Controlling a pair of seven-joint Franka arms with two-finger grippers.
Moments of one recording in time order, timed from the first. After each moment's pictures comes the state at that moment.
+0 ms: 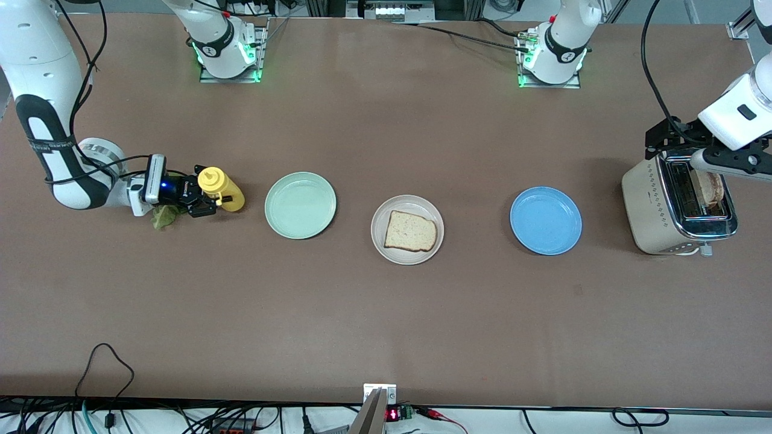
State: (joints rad) left arm -0.02 0.01 -0.01 -1.65 0.05 1.62 0.17; right arm -0.28 0.66 -0.01 -2.04 1.20 1.57 -2.71
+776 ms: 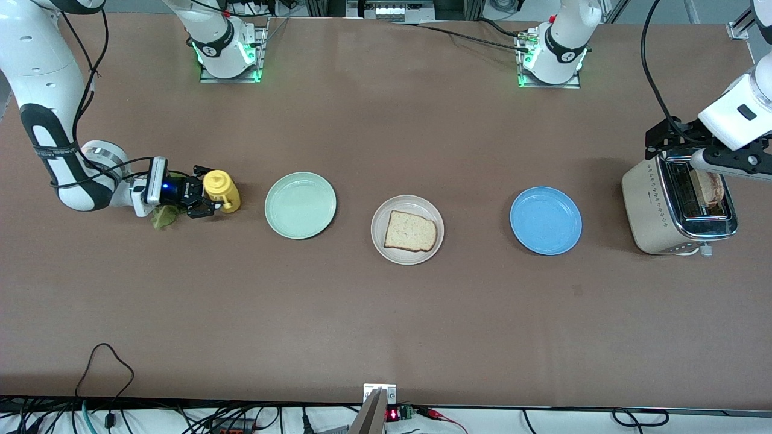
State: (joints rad) left arm -0.02 0.01 -0.01 -1.65 0.05 1.62 0.17; right arm -0.30 0.70 -0.01 -2.03 1.20 1.56 -2.72
